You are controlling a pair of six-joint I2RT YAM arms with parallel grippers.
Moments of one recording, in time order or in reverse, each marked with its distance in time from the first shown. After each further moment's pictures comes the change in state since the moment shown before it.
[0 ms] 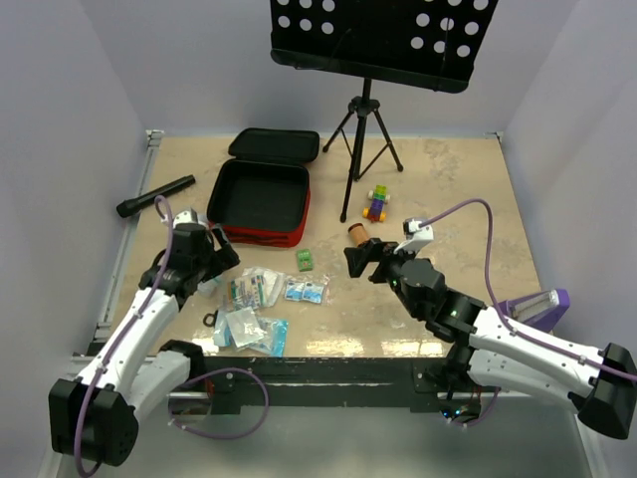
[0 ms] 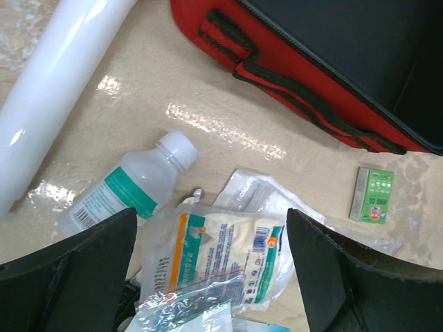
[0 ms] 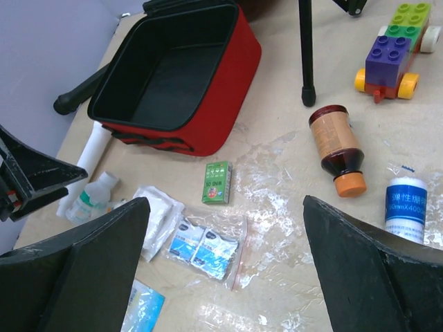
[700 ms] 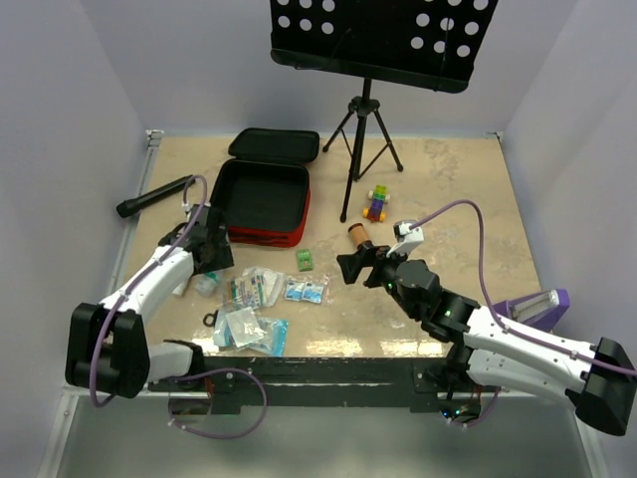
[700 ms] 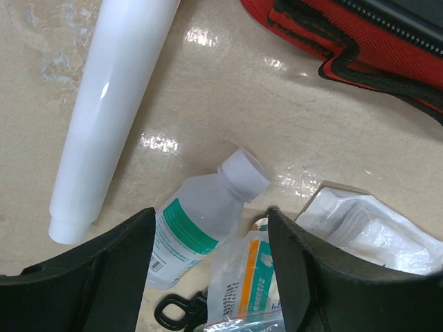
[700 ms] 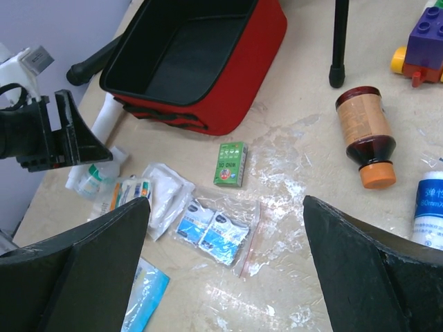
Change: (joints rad) left arm 0.002 0.362 0.159 -0.111 -0.153 0.199; right arm 0.000 0.037 -0.038 0.063 -0.091 -0.004
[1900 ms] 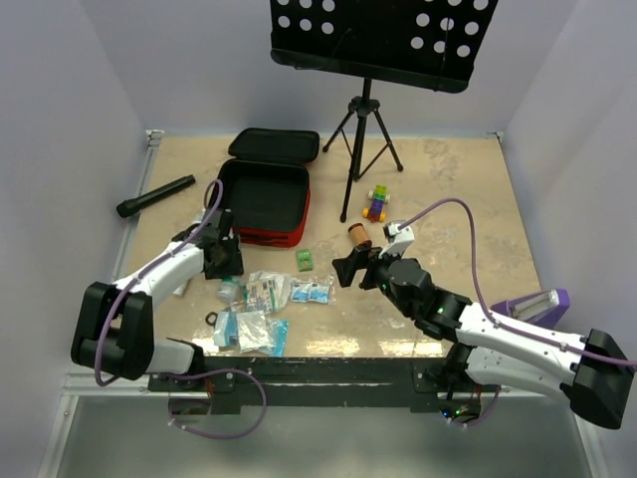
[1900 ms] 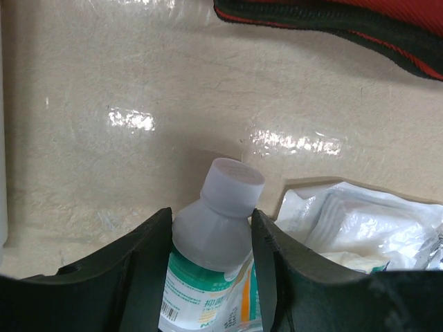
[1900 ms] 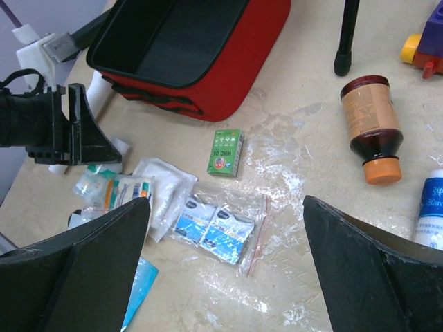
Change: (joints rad) left arm -0.055 0.101 -0.008 0.044 0.174 0.026; right arm 0.000 0.069 -0.001 0.025 -0.042 -0.031
